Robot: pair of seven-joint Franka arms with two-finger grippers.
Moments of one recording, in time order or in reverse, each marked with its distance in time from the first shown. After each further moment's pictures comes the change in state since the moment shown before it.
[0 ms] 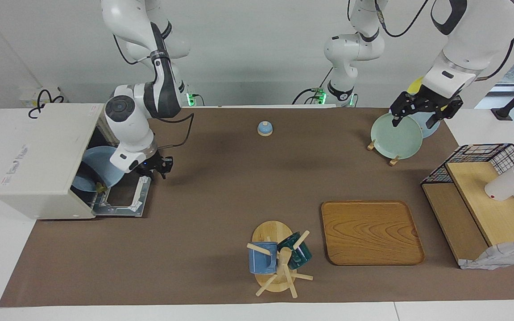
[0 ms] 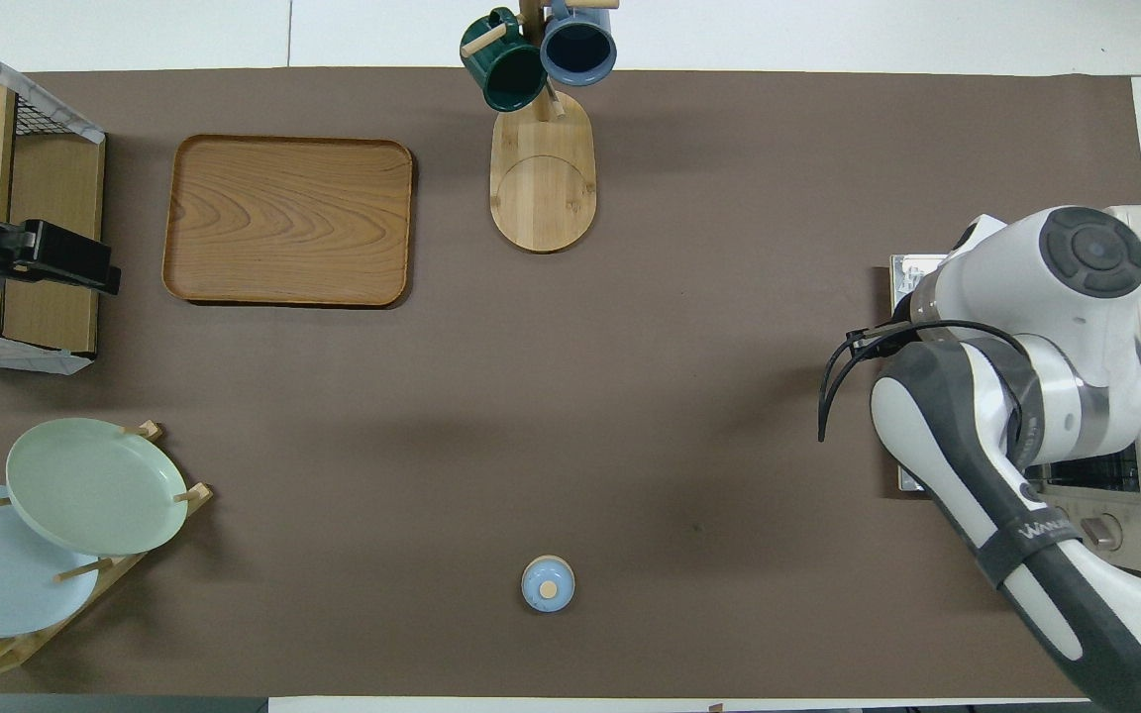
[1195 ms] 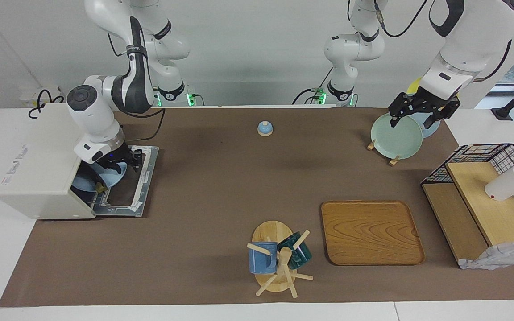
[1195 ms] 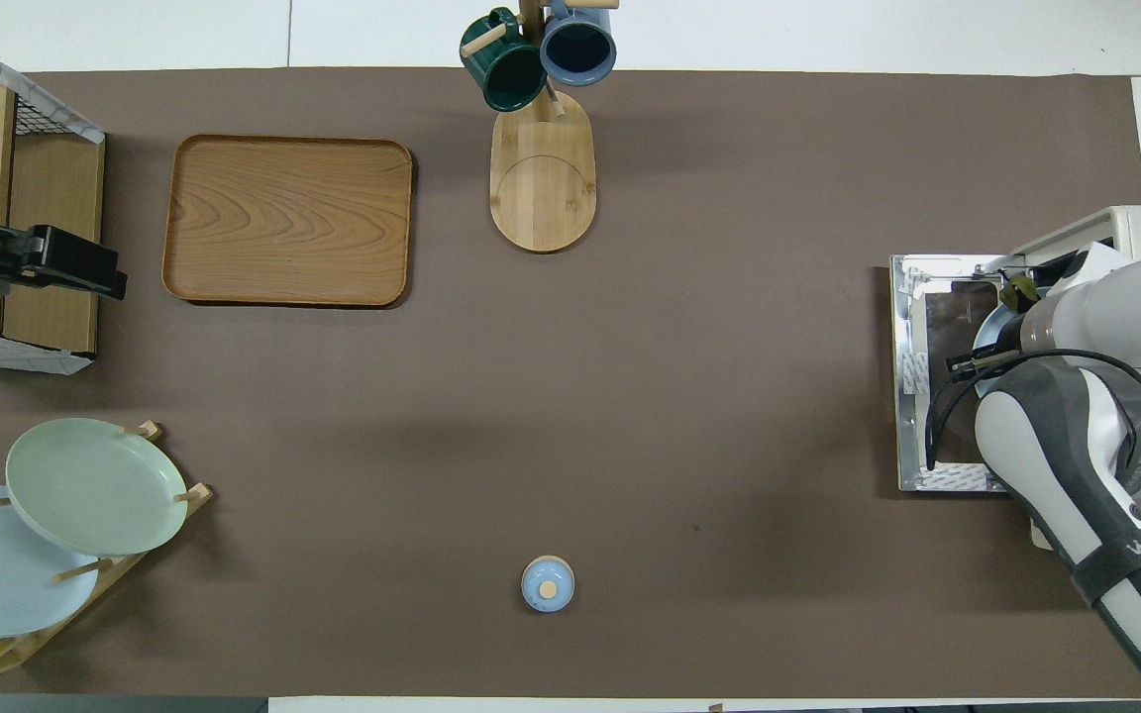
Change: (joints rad) left arm -0.002 -0.007 -0.003 -0.013 0.000 0.000 -0.011; right arm -0.157 -0.062 -0.012 -0.137 -0.049 0.104 -0.186
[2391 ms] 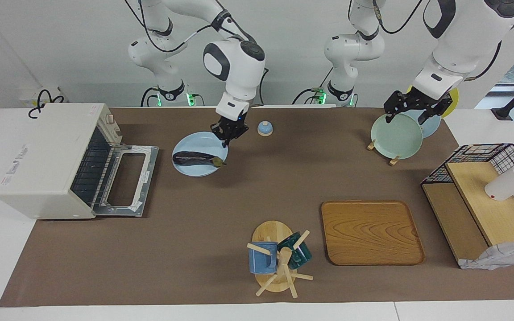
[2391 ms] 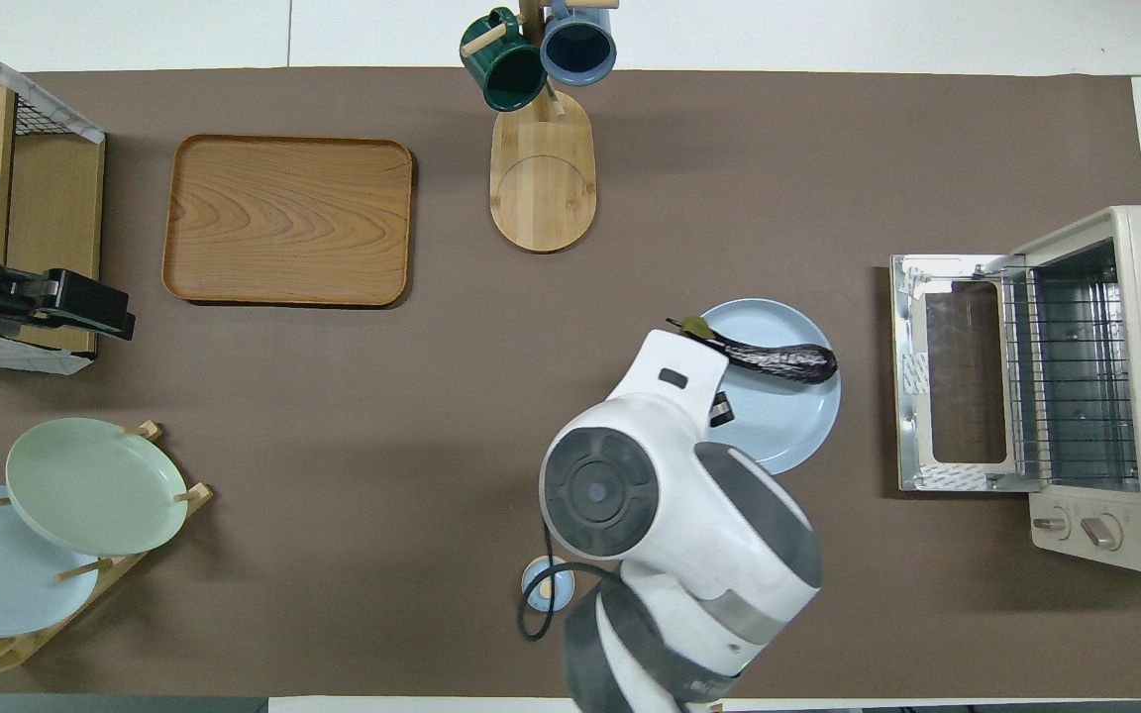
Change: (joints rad) left arm 0.002 -0.066 0.003 -0.120 0.000 -0.001 -0.003; right arm 0.784 0.043 0.026 0.245 -0.230 -0.239 0.761
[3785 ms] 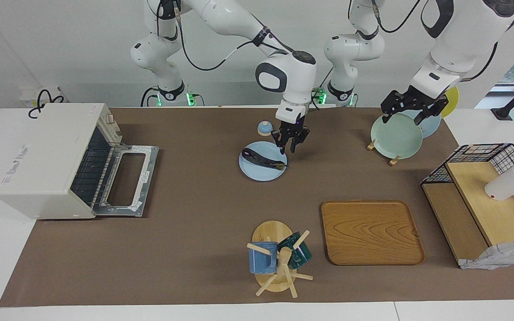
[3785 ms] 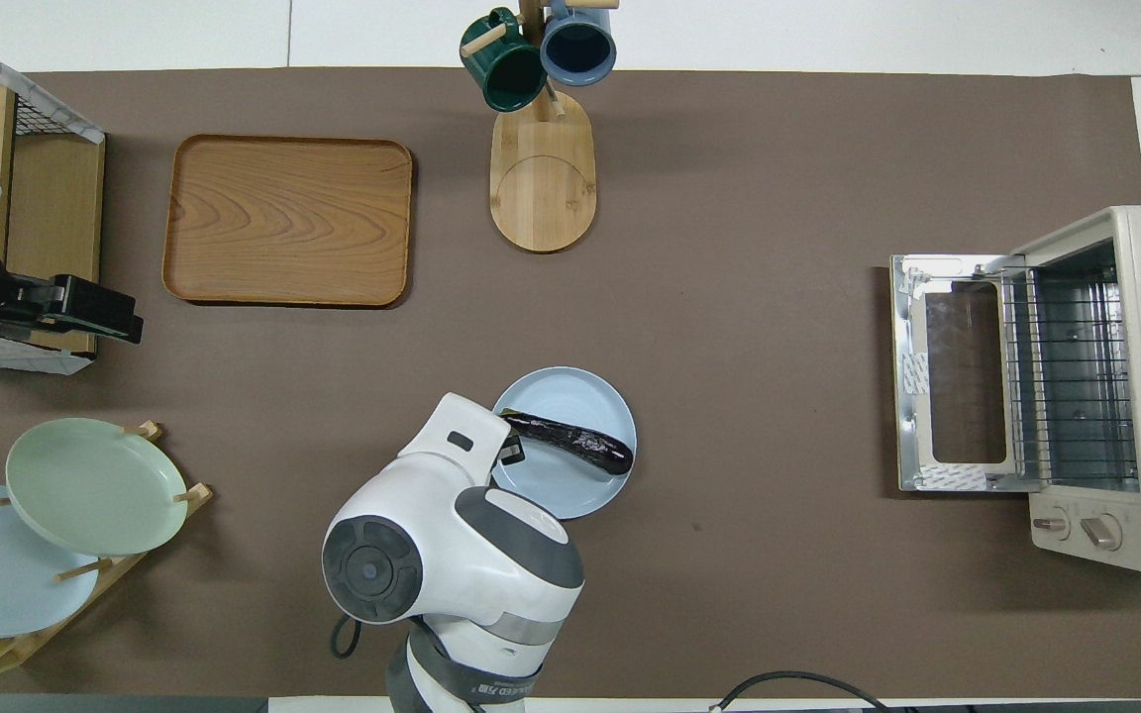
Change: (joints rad) left arm -0.002 -0.017 -0.003 -0.037 -0.047 0.046 -0.003; right arm 0.103 0.253 -0.015 0.246 0.056 0.156 0.153
